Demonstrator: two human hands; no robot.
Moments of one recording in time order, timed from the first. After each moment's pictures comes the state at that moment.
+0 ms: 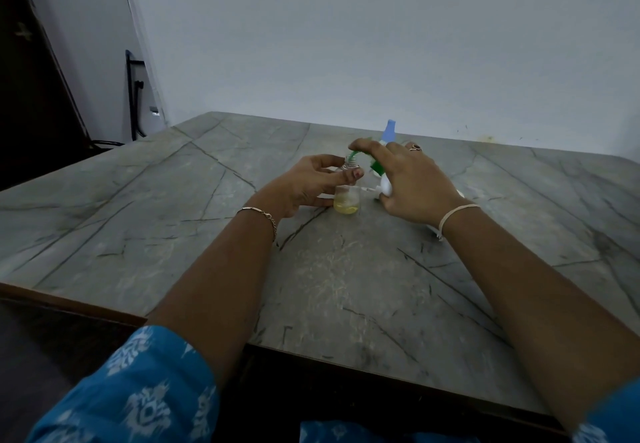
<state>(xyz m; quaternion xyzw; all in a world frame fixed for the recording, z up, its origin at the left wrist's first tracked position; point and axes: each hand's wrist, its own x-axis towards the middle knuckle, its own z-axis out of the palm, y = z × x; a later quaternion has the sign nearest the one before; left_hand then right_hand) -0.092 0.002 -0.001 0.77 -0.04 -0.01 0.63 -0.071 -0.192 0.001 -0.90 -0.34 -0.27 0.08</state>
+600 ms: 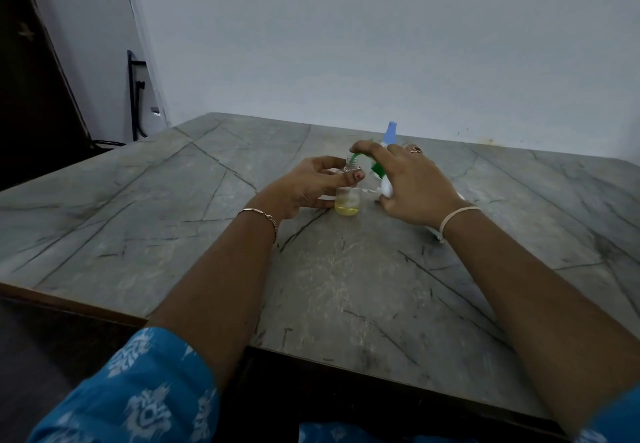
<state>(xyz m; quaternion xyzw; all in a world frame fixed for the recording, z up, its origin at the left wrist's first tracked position) -0.093 0.003 0.000 0.78 -0.04 -0.02 0.63 -0.070 -0.192 0.000 -0.90 -0.34 -0.27 0.09</state>
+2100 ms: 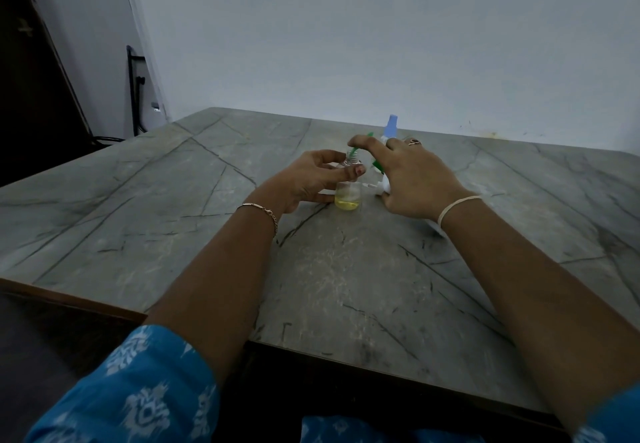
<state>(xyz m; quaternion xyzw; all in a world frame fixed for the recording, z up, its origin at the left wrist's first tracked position) -0.097 0.000 0.002 0.78 -0.04 -0.01 0.63 -0.073 -0.189 0.007 -0.91 -0.33 -0.26 0.02</state>
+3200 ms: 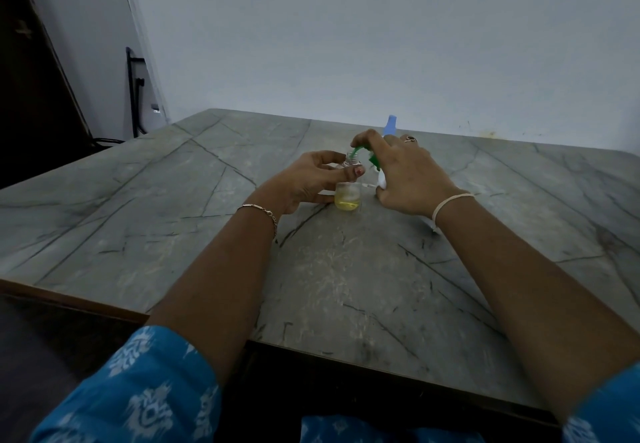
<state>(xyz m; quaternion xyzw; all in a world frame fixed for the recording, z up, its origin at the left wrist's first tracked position) -0.098 -0.001 0.003 0.77 -0.04 -0.02 0.64 -0.070 -0.183 0.007 -0.91 -0.33 -0.26 0.08</state>
